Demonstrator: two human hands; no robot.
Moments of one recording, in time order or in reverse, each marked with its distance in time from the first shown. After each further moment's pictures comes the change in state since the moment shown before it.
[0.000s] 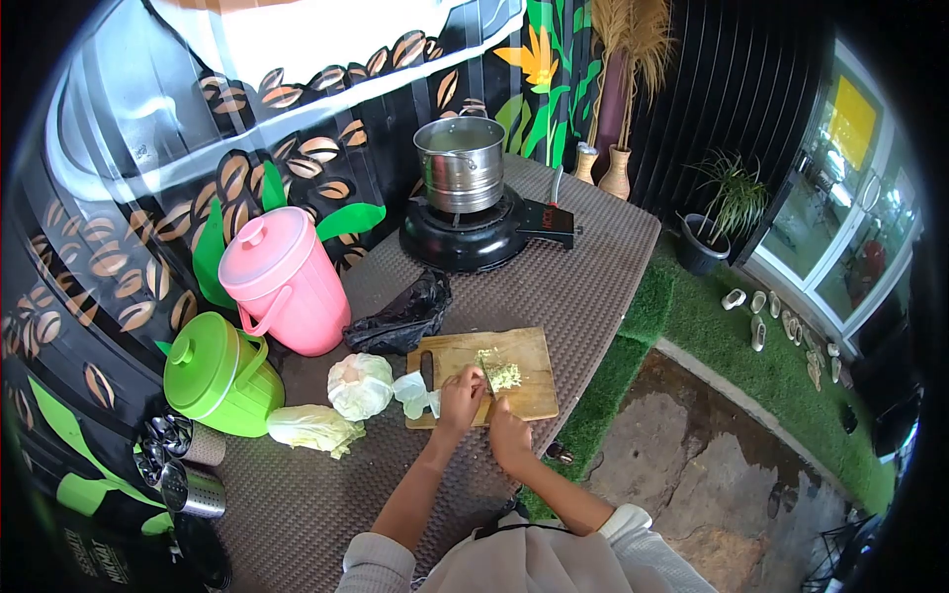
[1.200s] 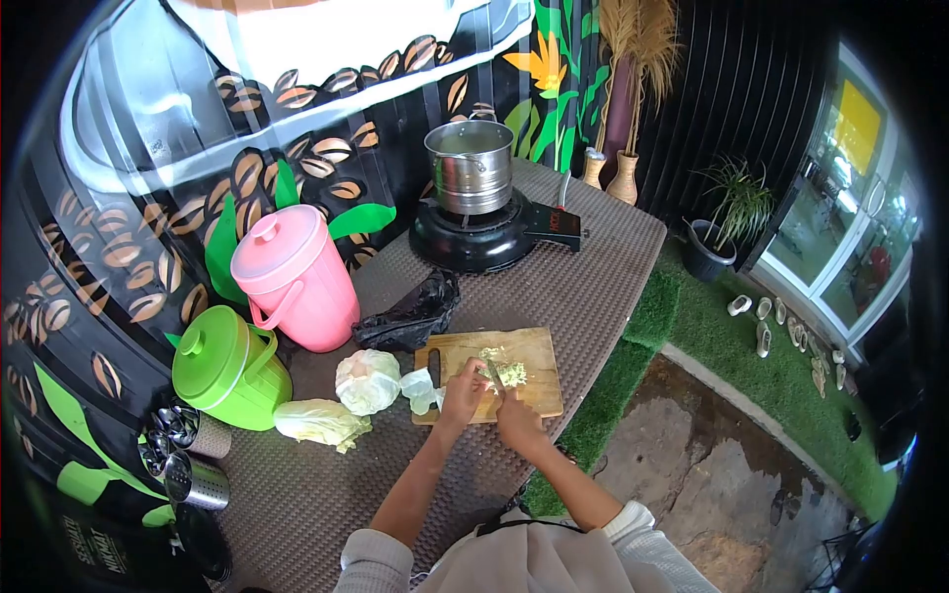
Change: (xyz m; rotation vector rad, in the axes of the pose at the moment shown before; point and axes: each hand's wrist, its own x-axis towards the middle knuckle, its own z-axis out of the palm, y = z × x) left_hand 0.005 0.012 -0.018 -0.221 -0.121 -0.100; right_hand 0.008 0.010 -0.016 0.009 -0.019 -0.167
